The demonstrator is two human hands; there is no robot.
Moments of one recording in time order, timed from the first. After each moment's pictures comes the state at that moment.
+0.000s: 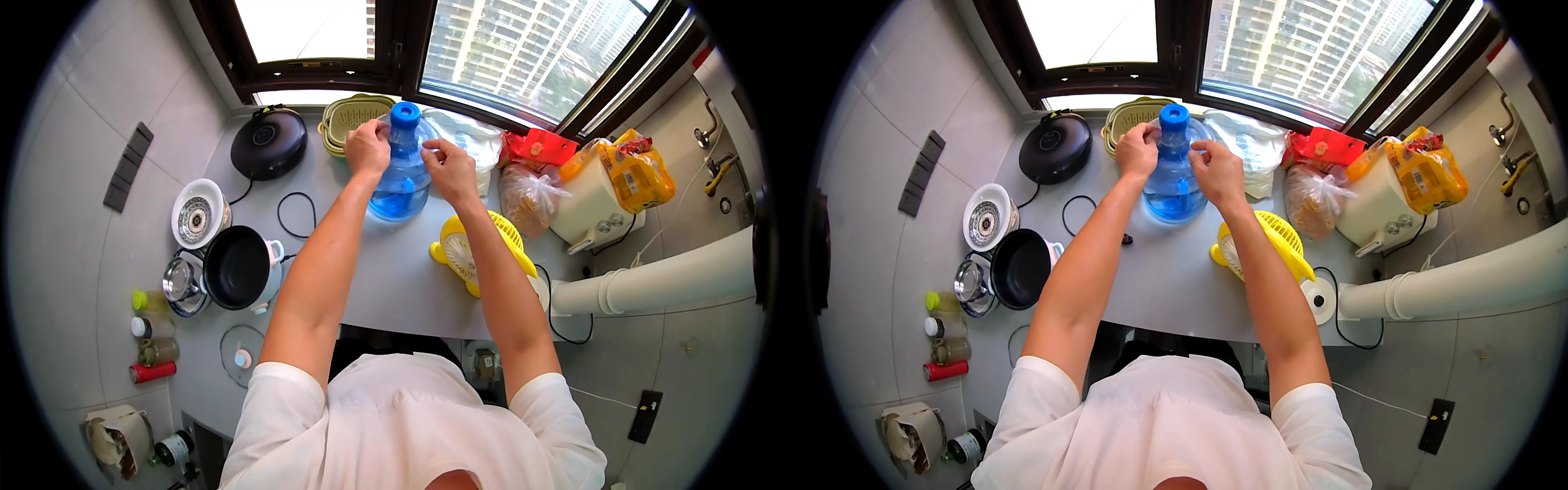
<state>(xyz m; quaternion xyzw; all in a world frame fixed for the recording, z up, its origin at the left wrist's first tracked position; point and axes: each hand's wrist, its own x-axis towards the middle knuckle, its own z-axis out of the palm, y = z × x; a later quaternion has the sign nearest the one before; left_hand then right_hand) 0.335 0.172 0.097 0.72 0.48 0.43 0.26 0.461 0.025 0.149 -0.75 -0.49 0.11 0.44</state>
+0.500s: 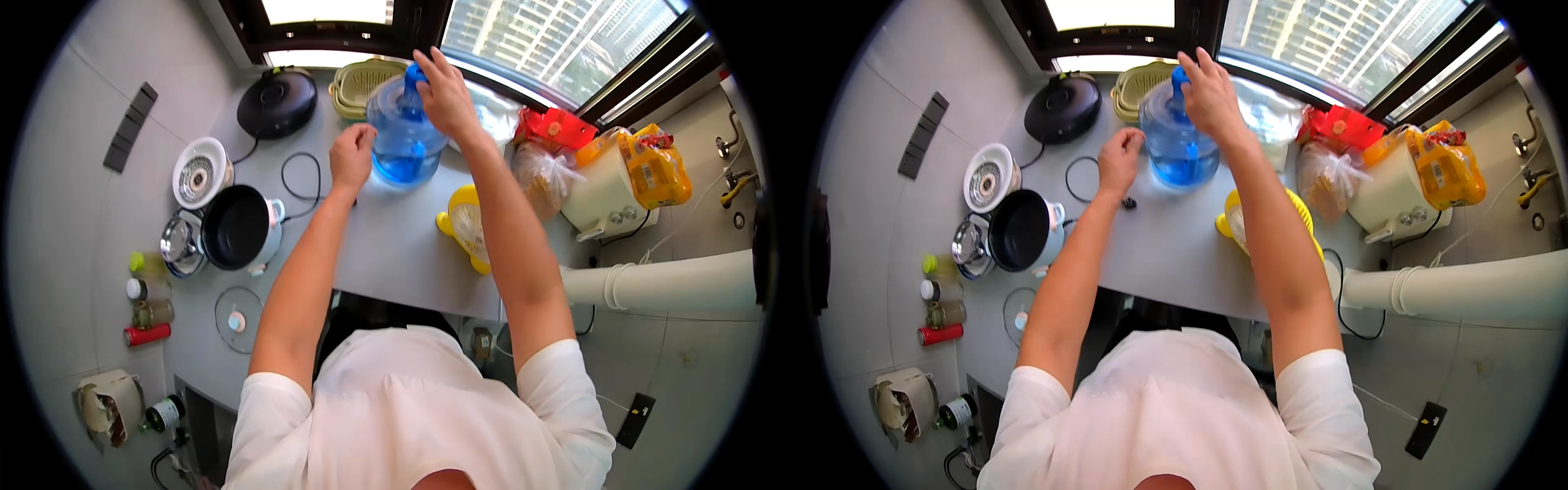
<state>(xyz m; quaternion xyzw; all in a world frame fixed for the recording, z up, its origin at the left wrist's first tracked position) 0.250 0.104 0.067 0.68 0.45 0.46 0.35 0.469 0.096 0.153 -0.61 -0.67 -0.13 0.41</state>
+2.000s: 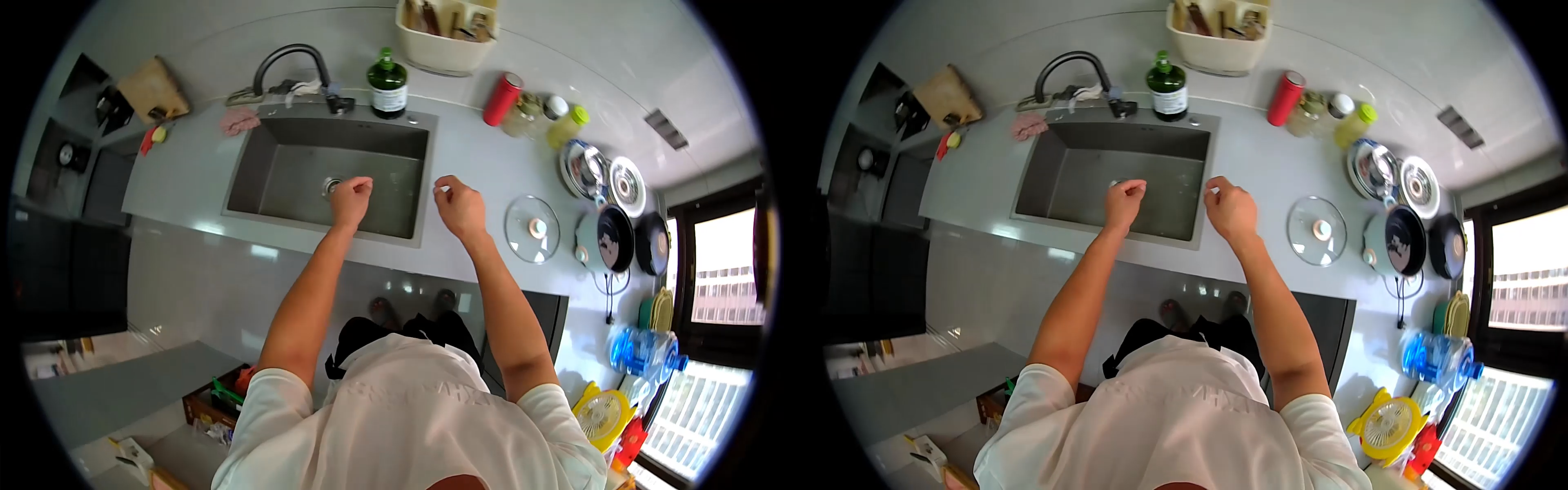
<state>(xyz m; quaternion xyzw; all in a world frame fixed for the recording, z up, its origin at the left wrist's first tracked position) -0.486 -0.562 -0.025 0.11 0.84 0.53 0.05 -0.341 -0.346 0.048 -0.23 -0.90 0.34 0.12</state>
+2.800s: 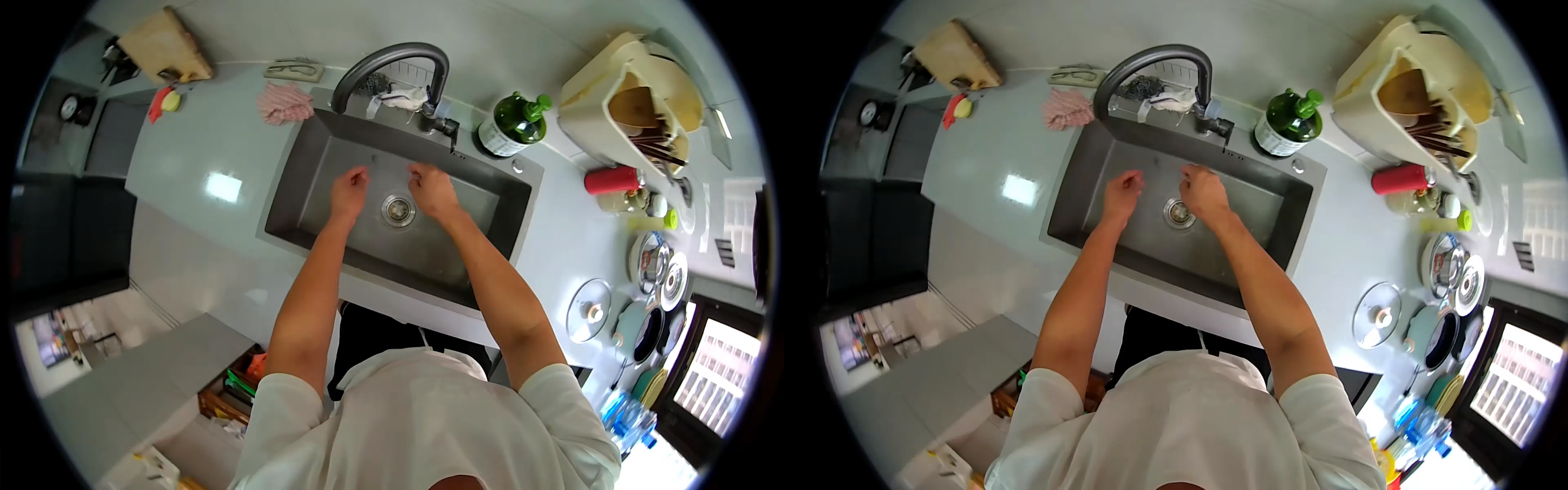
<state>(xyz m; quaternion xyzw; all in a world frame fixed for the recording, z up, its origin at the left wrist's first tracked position) -0.767 -0.701 -0.135 -0.07 0.81 0.56 0.15 -0.710 -0.483 -0.103 -0.08 -0.91 0.41 0.00</state>
